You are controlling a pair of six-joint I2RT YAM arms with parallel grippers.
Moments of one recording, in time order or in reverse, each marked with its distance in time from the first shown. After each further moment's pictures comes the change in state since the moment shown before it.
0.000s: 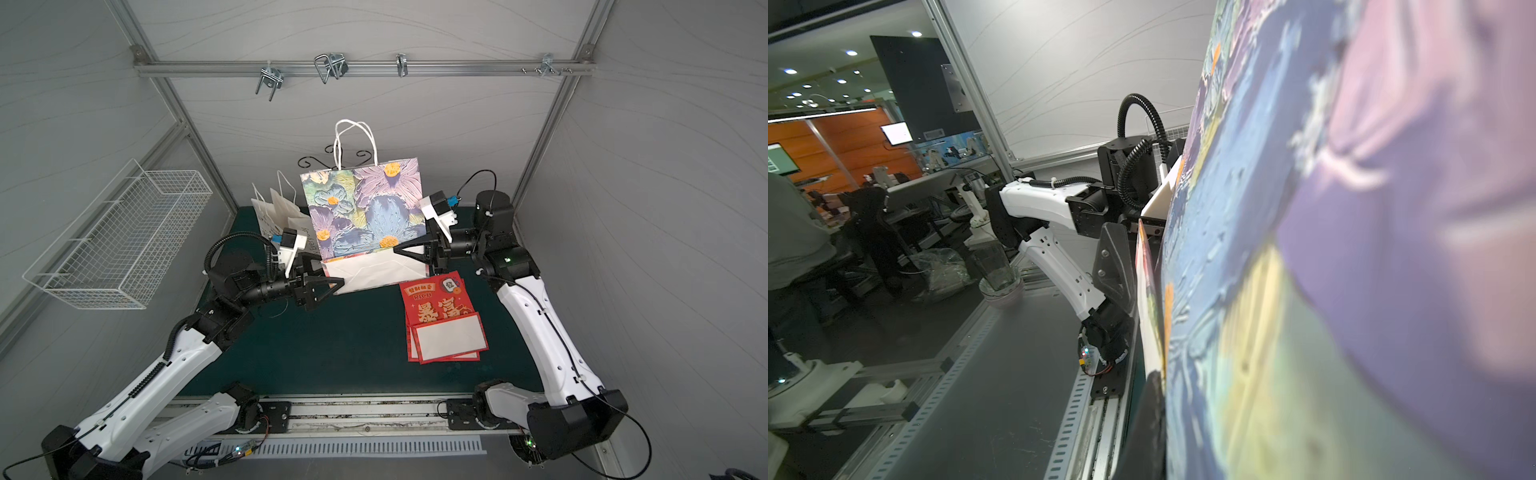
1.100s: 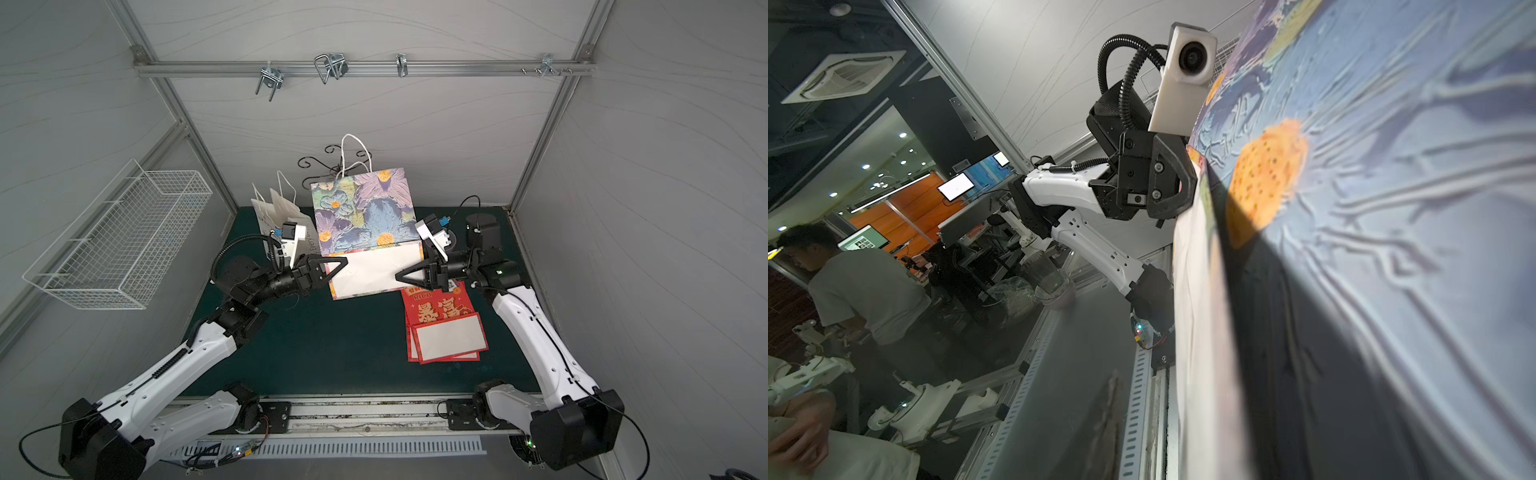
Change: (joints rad) left arm -0.031 0.077 -0.071 0.349 -0.063 -0.315; right arm 0.003 -0.068 -0.237 -0.084 -0.014 0.064
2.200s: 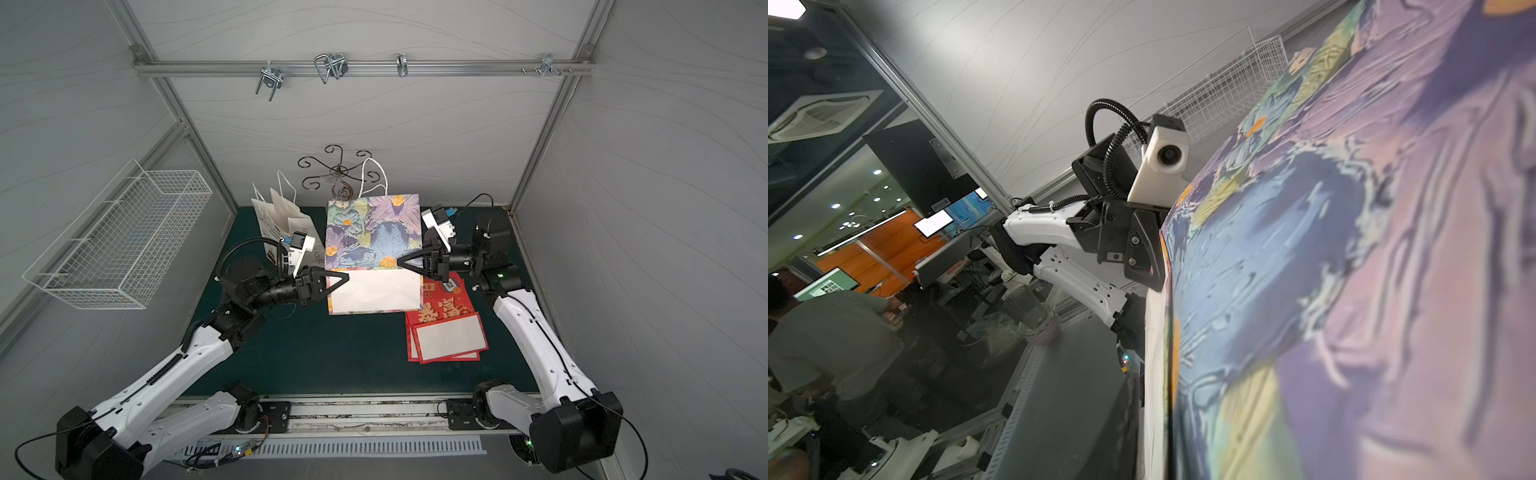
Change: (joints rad) left arm 0.000 -0.037 -0.007 -0.214 0.124 0.066; right arm -0.039 -0.006 -0.023 0.339 0.057 0.292
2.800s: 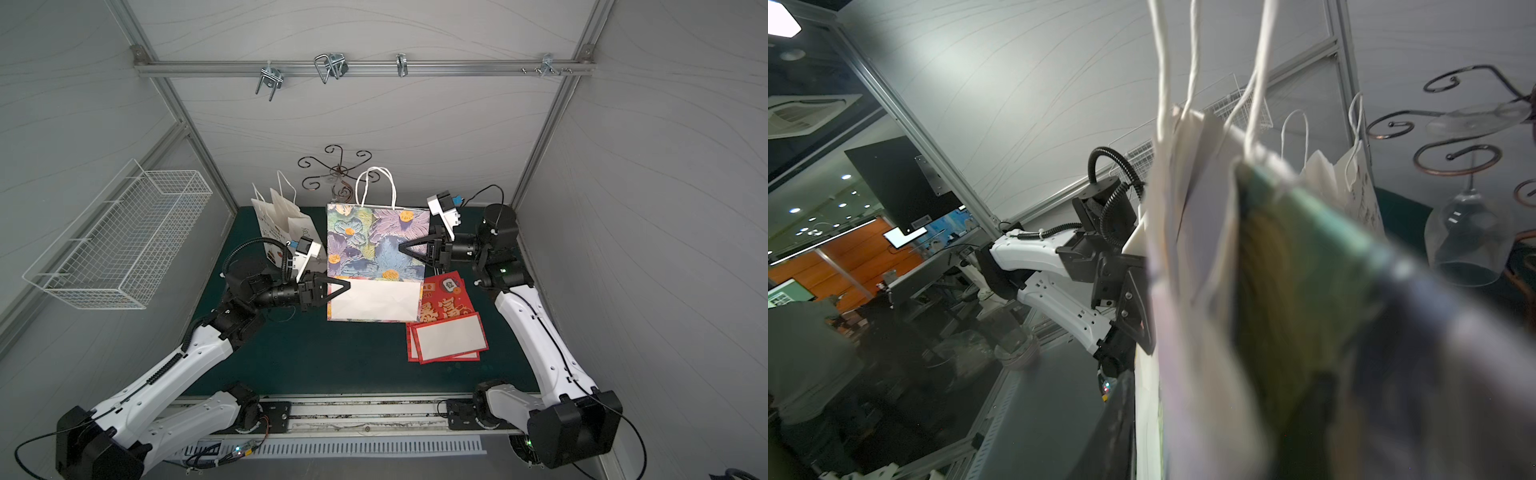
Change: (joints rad) left arm 0.000 0.006 0.010 -0.113 0.050 0.087; right arm -0.023 0.021 0.058 0.134 0.043 0.095
